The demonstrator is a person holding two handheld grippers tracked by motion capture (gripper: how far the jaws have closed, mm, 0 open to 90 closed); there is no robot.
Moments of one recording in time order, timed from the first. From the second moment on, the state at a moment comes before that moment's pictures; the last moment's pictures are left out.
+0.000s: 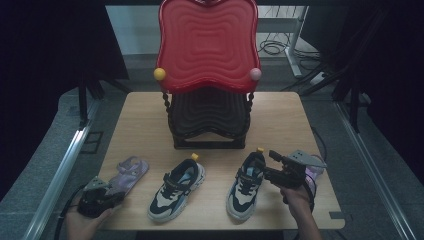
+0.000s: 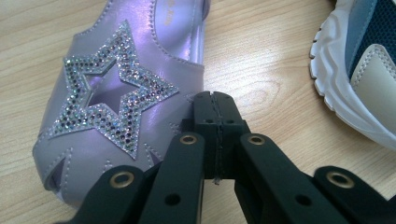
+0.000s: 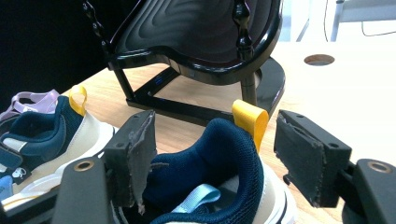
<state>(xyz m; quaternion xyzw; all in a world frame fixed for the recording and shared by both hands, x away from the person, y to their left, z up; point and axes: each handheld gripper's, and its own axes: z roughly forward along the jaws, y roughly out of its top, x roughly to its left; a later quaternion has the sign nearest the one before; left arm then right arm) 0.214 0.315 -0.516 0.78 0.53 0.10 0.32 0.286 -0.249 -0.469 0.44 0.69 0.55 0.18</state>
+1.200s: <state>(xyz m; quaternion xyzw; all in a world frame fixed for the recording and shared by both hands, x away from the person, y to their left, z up) 0.225 0.362 -0.524 0.73 0.60 0.13 0.32 0.287 -0.247 -0.476 0.44 0.70 0.54 0.18</state>
